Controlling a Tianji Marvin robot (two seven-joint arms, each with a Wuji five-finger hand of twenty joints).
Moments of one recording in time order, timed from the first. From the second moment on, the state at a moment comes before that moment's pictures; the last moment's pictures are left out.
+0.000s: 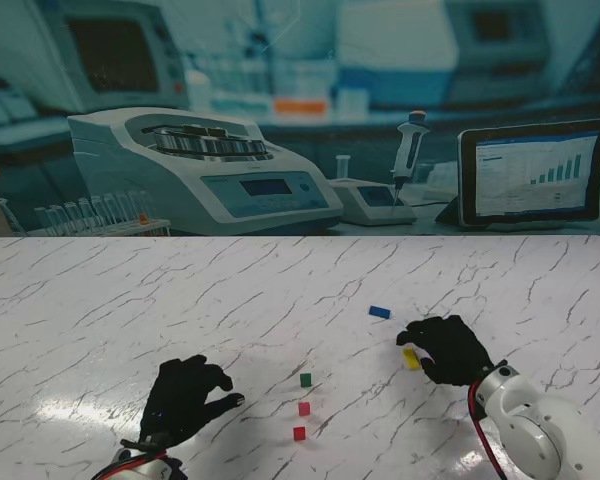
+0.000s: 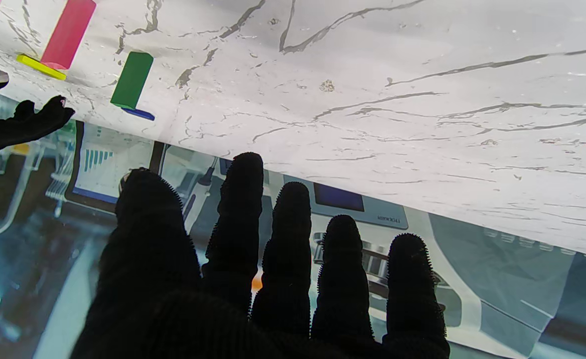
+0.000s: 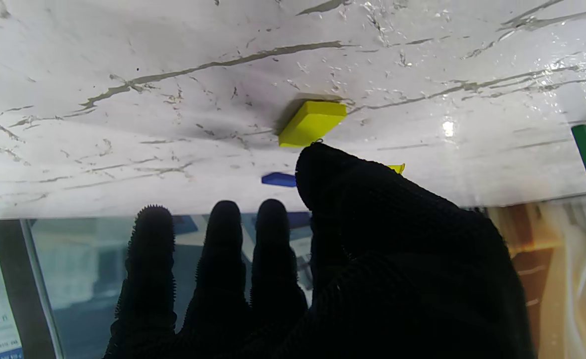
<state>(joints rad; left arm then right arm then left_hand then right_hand) 2.11 -1.10 -1.28 -1.90 1.01 0.09 0.32 -1.74 -1.03 1.39 -1.52 -1.08 -0.31 -0.08 0.93 -0.08 -0.07 -0.12 0.77 0.10 0.57 0.42 0.76 0.14 0.30 0.29 0.41 0.16 0.34 0.29 0.05 0.26 0.74 0.38 0.77 -0.47 0.90 0.04 0.46 -0.08 0.31 0.70 0.43 0.00 0.34 0.24 0.28 -0.02 0.58 0.44 0.05 0.14 0.97 0.45</state>
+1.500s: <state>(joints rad) 2.09 -1.09 -1.27 -1.92 1.02 0.11 0.29 -1.66 -1.04 1.30 -1.36 -1.05 -0.32 -0.24 0.93 -0.08 -0.07 -0.12 0.77 0.10 0.59 0.42 0.76 0.14 0.31 0.30 0.41 0.16 0.34 0.29 0.06 0.26 0.74 0.38 0.82 -0.53 0.94 -0.04 0.56 -0.18 0.70 0.68 0.60 -0.04 0.50 0.29 0.45 -0.07 0.72 0.46 0.19 0.14 1.12 0.47</state>
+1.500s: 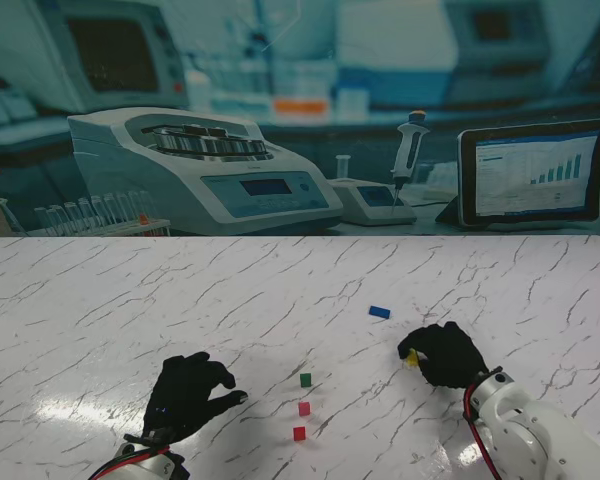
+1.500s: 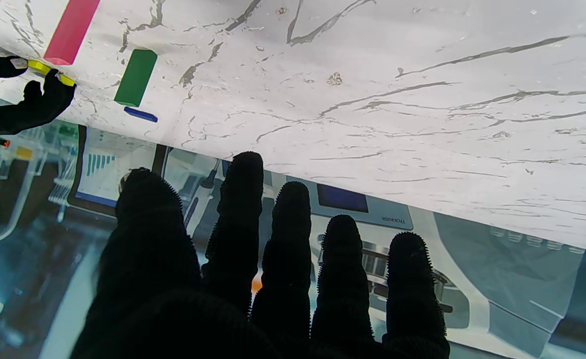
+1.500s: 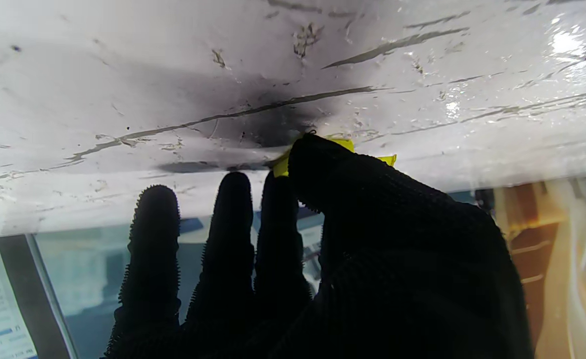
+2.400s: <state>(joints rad) 2.11 -1.09 -1.28 -1.93 1.01 0.11 0.28 -1.60 -1.04 1.26 -1.34 -1.02 -0.25 -0.21 0.93 -0.08 -0.07 -0.12 0.77 0.09 0.59 0.42 0.76 0.14 0.31 0.30 0.41 0.16 0.34 0.30 0.06 0.26 0.74 0.38 0.79 -0.54 0.85 -0.09 0.59 -0.17 0.61 0.58 0.64 0.03 0.59 0.45 0.48 -0.04 0.84 0.56 0.20 0.14 1.17 0.49</state>
